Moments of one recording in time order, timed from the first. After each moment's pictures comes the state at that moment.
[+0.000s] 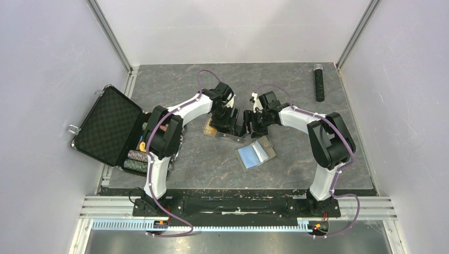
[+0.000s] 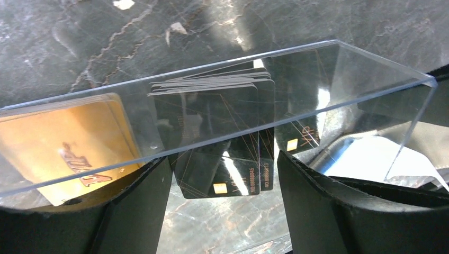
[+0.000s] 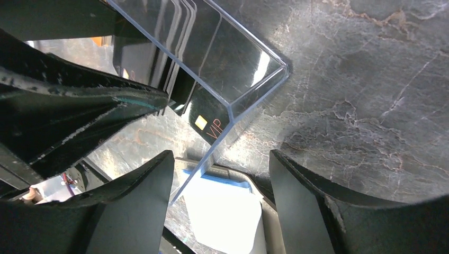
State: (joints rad) left arm -0.58 2.10 1.60 -0.75 0.22 -0.28; right arm 0.43 1.85 1.13 -0.36 -0.46 0.36
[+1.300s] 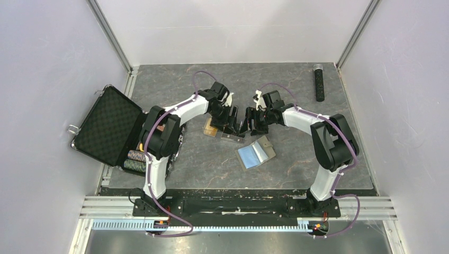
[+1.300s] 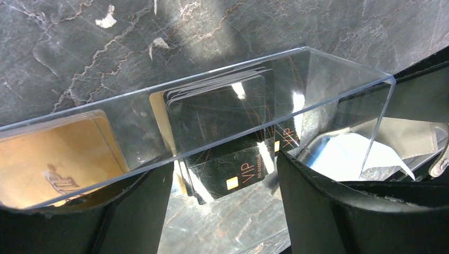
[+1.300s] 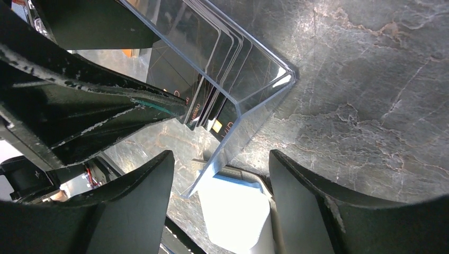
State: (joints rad) left arm -0.54 2.08 1.53 -0.64 0.35 -0.28; right arm 0.40 1.82 1.10 -0.29 -0.53 0.43
